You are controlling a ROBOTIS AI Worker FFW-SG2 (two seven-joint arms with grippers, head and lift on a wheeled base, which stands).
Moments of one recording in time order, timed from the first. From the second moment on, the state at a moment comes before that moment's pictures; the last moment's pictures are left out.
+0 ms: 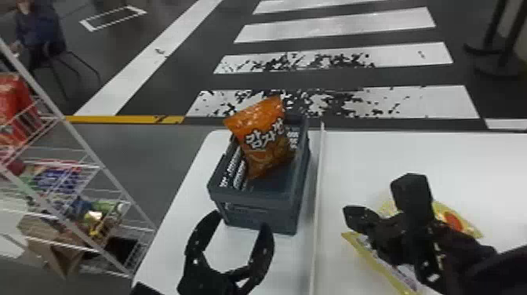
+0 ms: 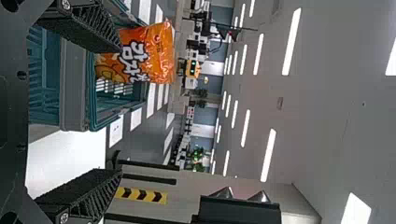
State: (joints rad) left arm 0.73 0.30 -0.10 -1.95 0.30 -0.47 -0.05; right arm 0.02 -0.18 0.41 -1.77 -0.12 0.65 0.32
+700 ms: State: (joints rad) left arm 0.72 0.30 -0.10 -1.95 0.30 -0.47 -0.05; right arm 0.10 -0.20 0.39 -1.83 -0.05 0.73 0.33
